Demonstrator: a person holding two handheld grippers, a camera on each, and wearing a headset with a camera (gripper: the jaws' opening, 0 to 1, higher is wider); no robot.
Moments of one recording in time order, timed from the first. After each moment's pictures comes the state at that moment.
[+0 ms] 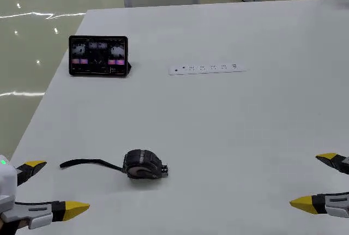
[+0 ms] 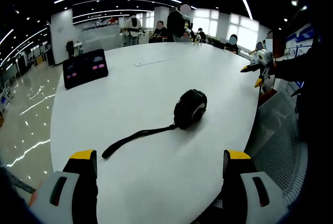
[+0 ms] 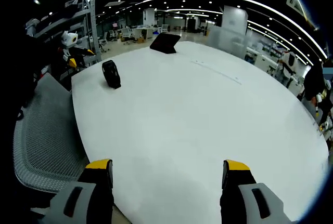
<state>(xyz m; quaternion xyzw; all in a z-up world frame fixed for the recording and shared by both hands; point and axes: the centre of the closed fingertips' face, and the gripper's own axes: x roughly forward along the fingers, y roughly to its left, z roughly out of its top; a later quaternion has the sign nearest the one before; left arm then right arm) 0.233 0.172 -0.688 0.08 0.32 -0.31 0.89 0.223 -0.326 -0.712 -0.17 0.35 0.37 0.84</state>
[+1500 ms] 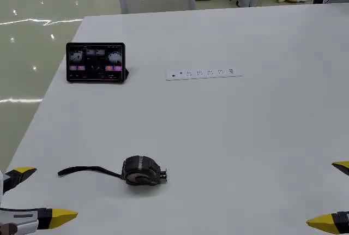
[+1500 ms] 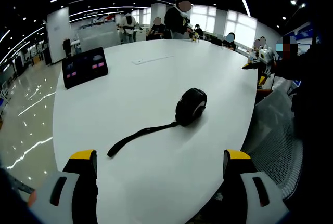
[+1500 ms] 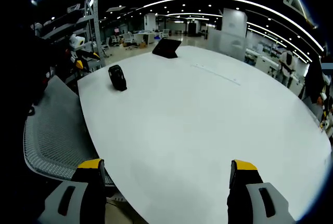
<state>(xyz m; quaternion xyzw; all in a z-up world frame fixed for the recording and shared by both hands) 0.234 0.184 -0.680 0.09 0.33 -0.32 0.88 0.205 -0.335 -0.698 -0.15 0.34 0.38 0.85</state>
